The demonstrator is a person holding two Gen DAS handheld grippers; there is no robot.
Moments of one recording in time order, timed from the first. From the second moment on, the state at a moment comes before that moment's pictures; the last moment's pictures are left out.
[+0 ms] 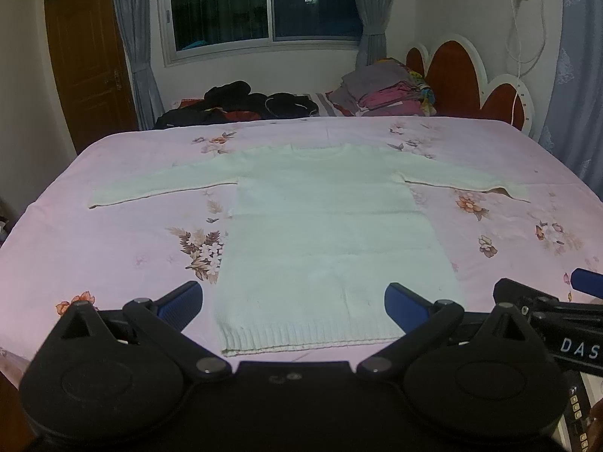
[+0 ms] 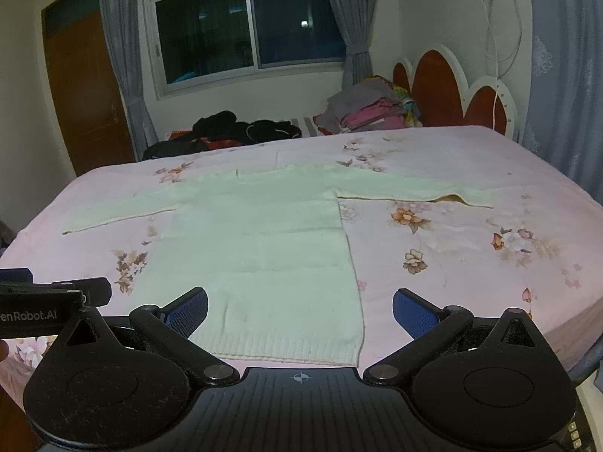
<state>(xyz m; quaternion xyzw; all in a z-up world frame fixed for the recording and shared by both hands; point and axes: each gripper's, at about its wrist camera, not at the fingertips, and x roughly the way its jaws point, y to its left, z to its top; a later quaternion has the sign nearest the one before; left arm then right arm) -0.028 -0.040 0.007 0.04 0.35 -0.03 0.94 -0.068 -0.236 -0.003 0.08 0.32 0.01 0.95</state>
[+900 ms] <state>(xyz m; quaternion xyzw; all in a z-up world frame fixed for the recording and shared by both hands) -0.026 -0.040 0.008 0.04 0.35 -0.02 0.93 -0.061 -0.239 -0.007 0.08 0.32 0.01 0.94</state>
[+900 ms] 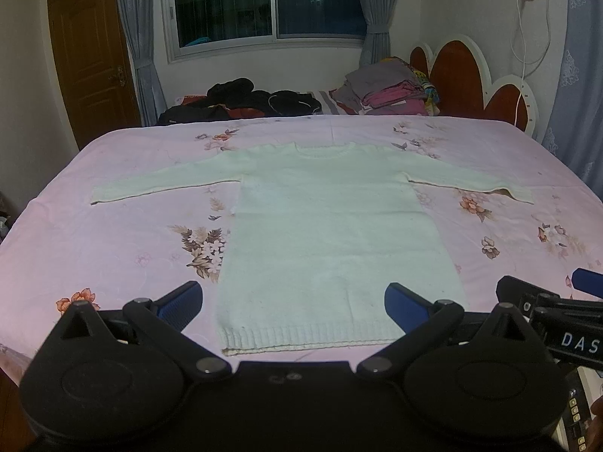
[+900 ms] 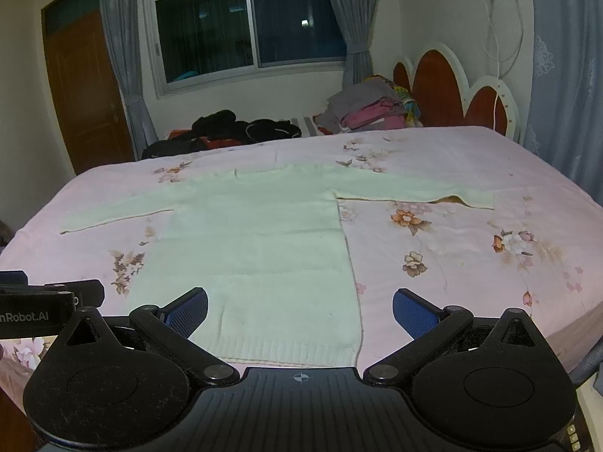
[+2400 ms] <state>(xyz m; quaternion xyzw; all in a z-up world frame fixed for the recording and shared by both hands) 0.002 -0.041 0.001 0.03 0.37 -0.01 0.93 -0.036 -0.251 -0.015 0.09 0.32 0.01 0.94</state>
